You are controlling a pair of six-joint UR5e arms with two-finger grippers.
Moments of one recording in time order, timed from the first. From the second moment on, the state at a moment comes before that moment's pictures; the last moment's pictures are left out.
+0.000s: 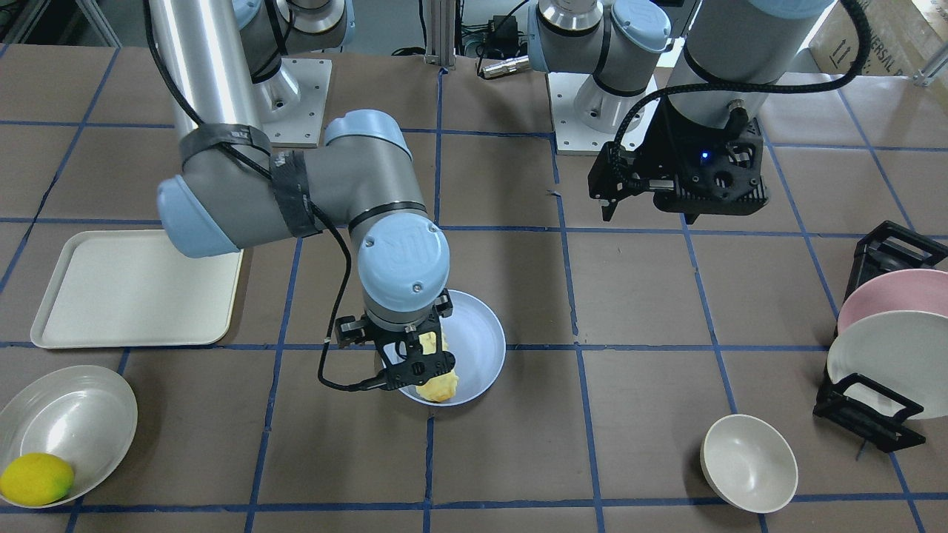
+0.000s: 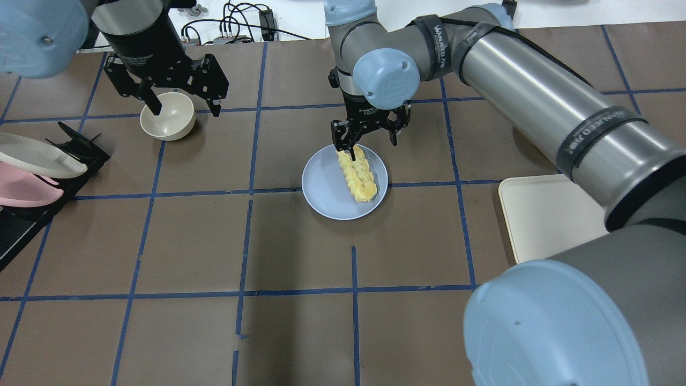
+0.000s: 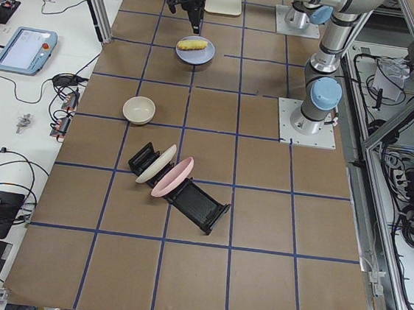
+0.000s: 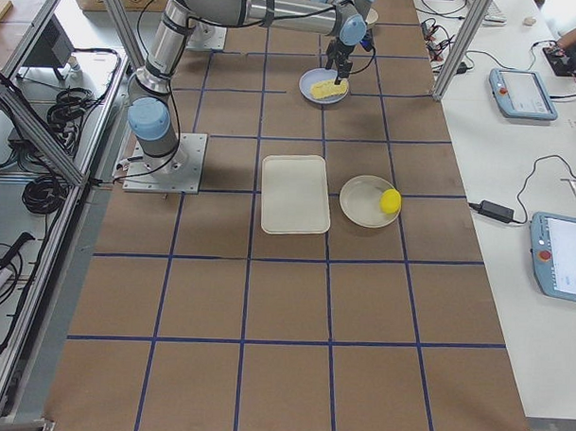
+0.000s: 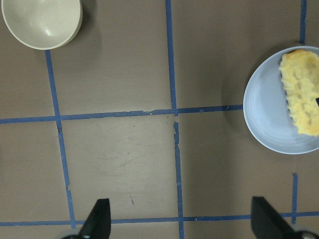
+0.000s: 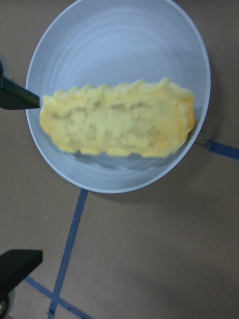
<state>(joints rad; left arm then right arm) -1.60 -1.67 -1.42 -1.64 1.62 0.03 1.87 -1.02 1.28 -1.63 -1.63 -0.02</state>
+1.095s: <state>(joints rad) -1.52 -1.56 -1.49 -1.65 1.55 0.09 1.49 -1.67 1.62 -1.46 -1.62 -0.32</state>
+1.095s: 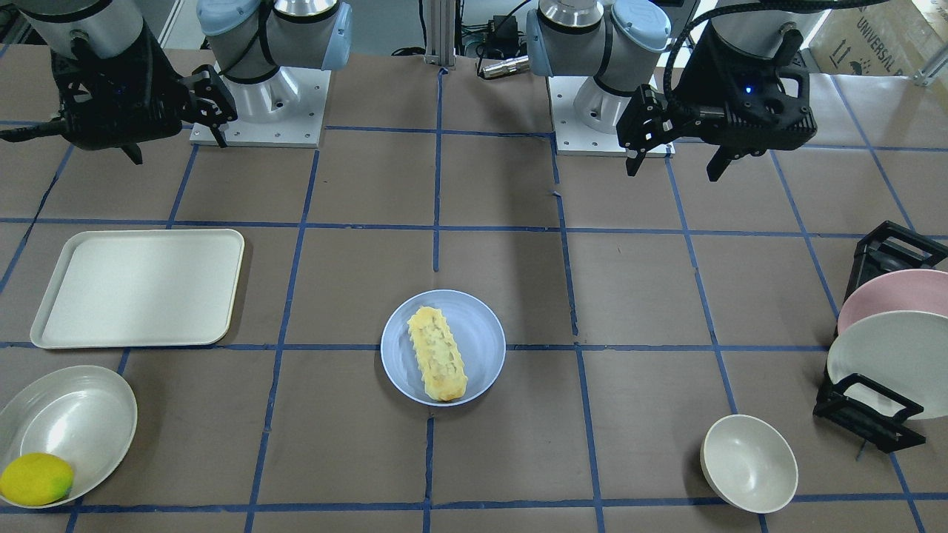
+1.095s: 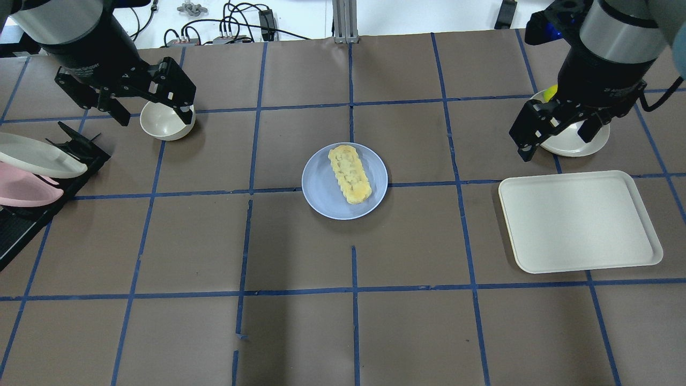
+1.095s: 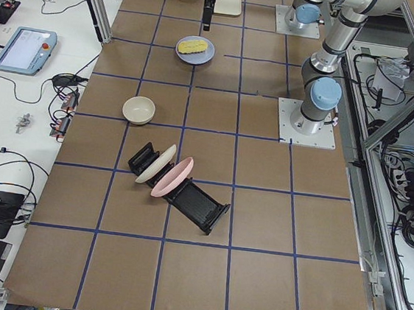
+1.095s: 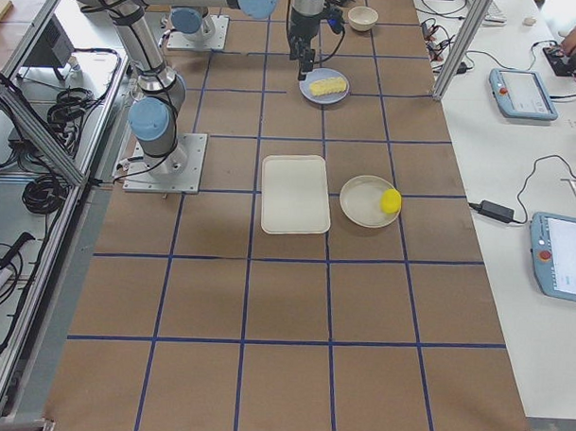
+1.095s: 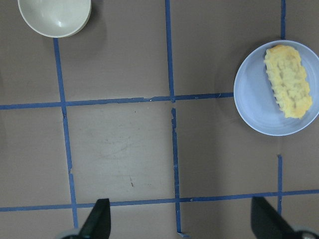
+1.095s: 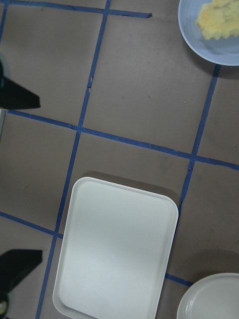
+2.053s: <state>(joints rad) -1.52 -1.58 -1.50 -1.60 1.62 0.09 1.49 -1.68 1.65 -1.54 -1.56 -0.17</state>
